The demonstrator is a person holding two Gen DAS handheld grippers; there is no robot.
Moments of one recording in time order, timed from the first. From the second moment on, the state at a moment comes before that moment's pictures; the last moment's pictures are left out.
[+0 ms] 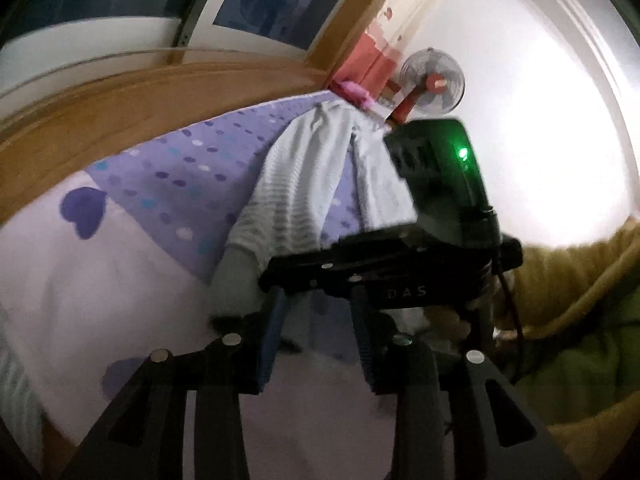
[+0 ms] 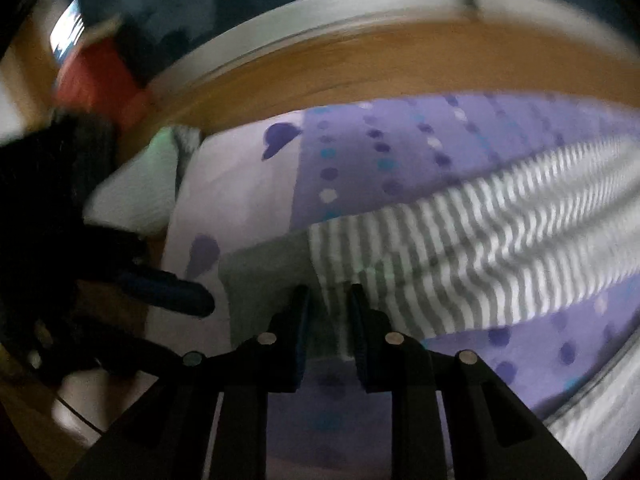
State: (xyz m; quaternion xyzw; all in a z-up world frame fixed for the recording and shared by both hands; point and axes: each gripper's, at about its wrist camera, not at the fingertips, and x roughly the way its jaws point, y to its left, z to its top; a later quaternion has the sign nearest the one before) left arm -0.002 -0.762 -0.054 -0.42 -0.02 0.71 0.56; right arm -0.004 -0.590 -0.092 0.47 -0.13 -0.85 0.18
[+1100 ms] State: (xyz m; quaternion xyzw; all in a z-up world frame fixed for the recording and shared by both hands) left arm 0.000 -0.752 -0.089 -0.48 0.01 0.76 0.44; right arm -0.019 -0.510 -0.086 0.46 0.01 -0.89 0.02
